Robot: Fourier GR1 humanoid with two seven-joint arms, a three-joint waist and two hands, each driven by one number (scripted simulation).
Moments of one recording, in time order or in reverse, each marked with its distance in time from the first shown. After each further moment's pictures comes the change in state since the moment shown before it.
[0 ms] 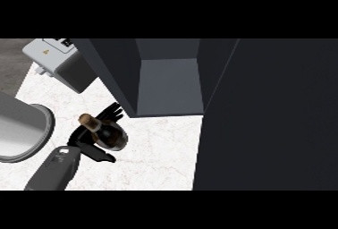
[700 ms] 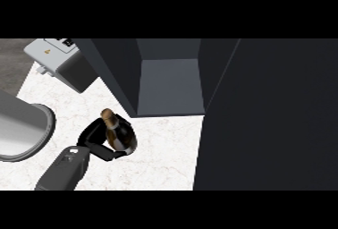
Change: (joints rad) left arm -0.023 -0.051 -0.001 0.042 0.038 0.023 -0.033; right arm -0.005 -0.002 0.006 -0.003 0.001 0.004 0.029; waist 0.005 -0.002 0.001
